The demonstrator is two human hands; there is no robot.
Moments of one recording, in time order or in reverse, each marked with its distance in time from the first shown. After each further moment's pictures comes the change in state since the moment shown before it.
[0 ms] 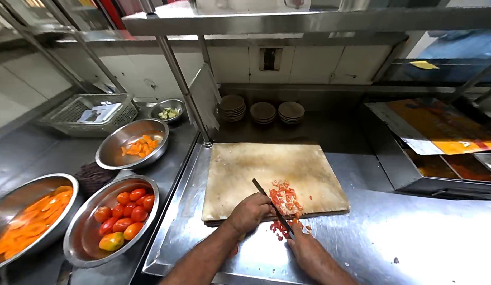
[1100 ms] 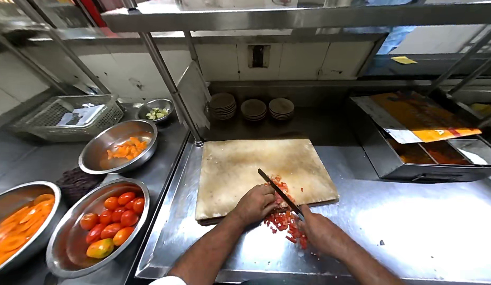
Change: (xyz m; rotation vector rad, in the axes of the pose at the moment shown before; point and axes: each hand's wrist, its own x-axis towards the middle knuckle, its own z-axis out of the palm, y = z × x) left_hand 0.028 0.006 0.019 -0.030 -0.074 0.015; right_hand -0.020 0.014 -0.049 -0.048 -0.007 0.081
